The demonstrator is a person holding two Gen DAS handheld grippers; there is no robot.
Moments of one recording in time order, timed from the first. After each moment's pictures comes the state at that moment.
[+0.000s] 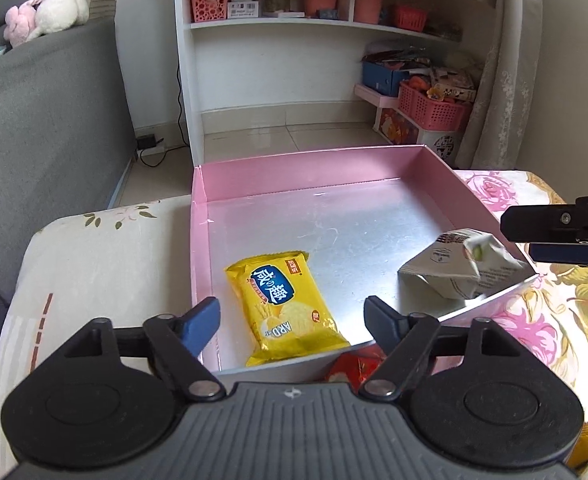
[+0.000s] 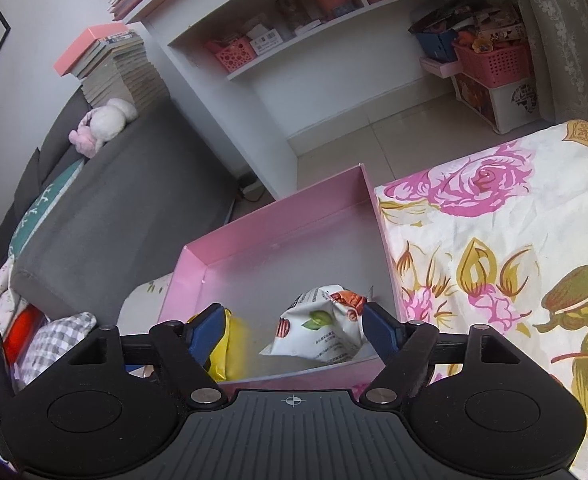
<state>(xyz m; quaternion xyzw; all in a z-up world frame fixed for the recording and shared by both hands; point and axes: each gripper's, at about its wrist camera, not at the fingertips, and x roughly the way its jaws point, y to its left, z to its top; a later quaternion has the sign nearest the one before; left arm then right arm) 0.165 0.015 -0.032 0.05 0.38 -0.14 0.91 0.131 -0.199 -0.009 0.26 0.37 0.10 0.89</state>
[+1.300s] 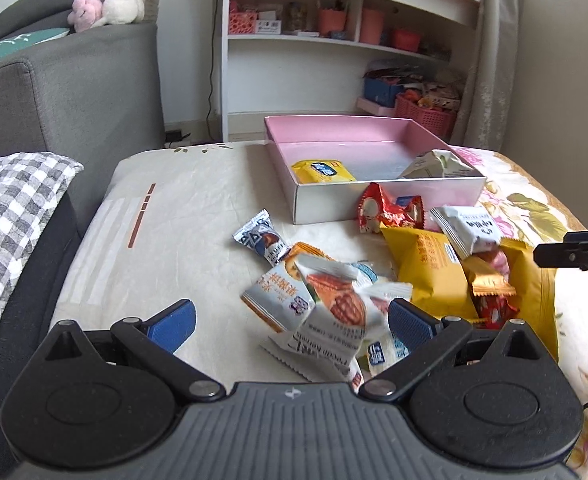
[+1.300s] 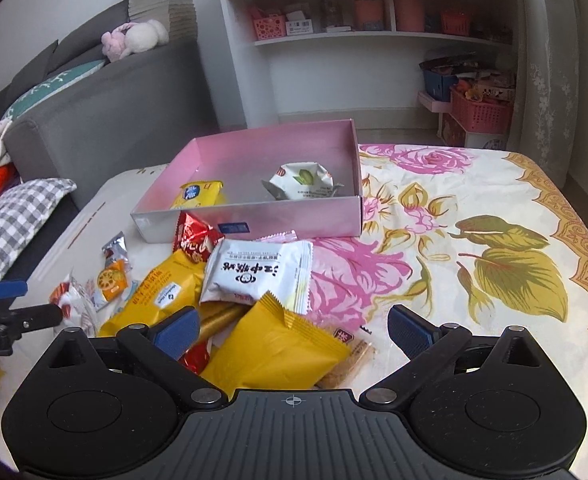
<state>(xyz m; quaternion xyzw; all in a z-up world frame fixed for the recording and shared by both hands) 0.029 0.106 -0.046 0.03 0.35 -0.15 0.92 -0.018 -0.155 -0.023 0.06 0.37 0.07 0.93</state>
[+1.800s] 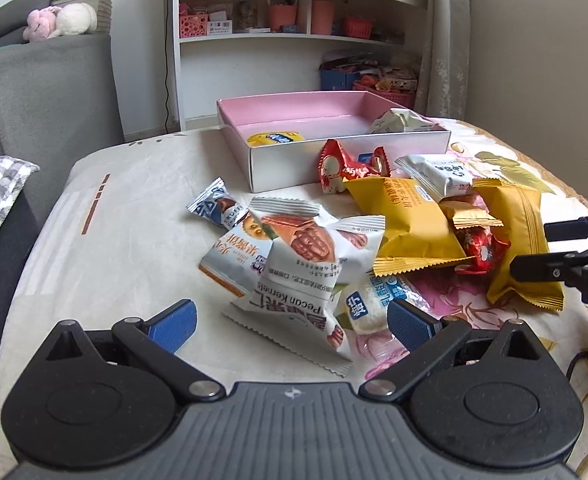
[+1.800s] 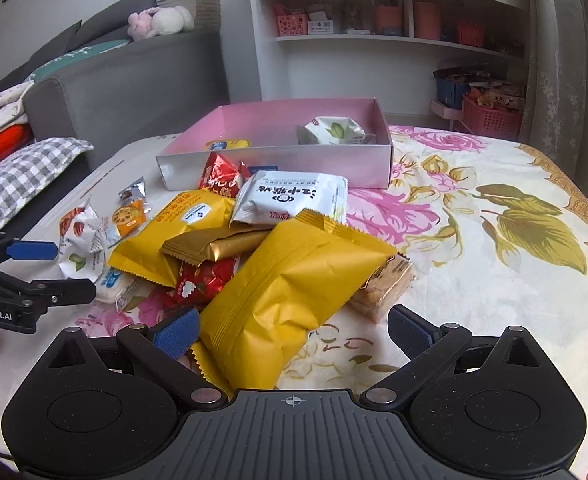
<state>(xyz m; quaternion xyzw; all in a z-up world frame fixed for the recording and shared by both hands) 0.019 0.098 -0.080 0.06 0.33 -0.21 0.92 -0.053 -0.130 -0.061 0.05 0.35 0.08 0.93</state>
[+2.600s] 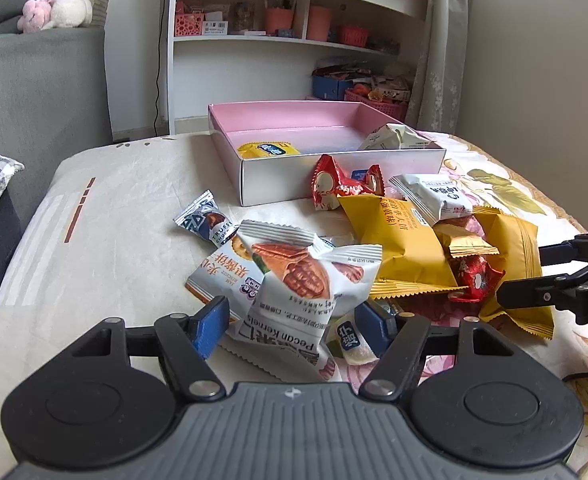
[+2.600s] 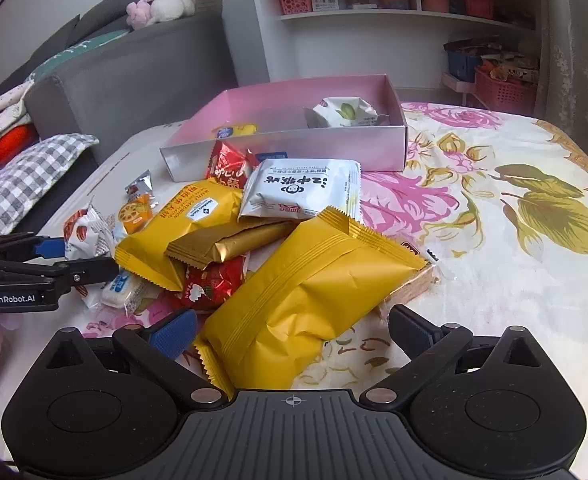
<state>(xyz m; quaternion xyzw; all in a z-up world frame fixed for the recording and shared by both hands) 0.031 0.097 -0.075 0.04 0.33 -0.23 0.91 -0.037 -0.130 -0.055 0.07 0.38 0.11 0.92</state>
